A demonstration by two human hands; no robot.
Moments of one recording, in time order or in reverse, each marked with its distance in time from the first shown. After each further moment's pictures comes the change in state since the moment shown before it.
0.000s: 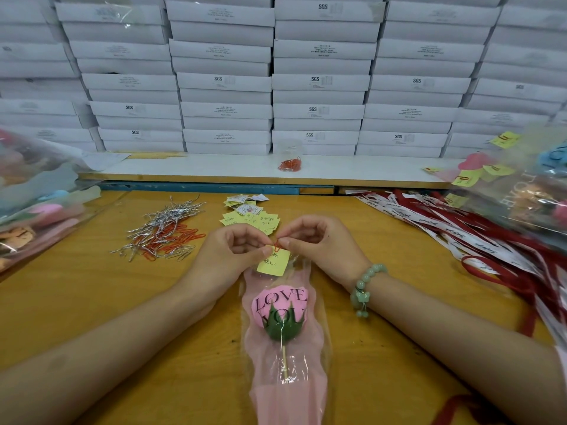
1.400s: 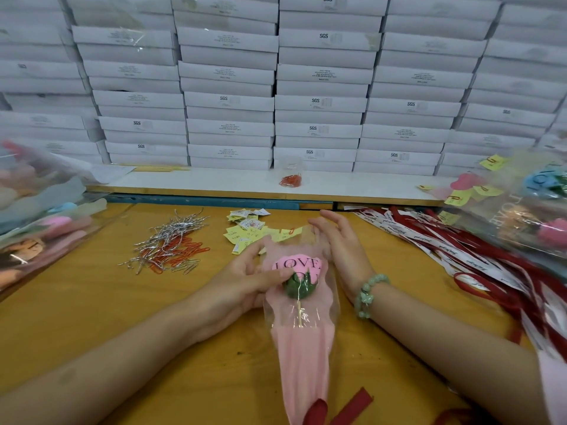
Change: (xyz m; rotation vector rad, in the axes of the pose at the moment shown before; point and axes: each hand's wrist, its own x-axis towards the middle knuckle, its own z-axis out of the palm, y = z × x) left_hand -0.009 0.006 0.005 -0.447 -0.389 -0.253; right_hand 0.012 0.009 -0.010 0.130 0.372 0.260
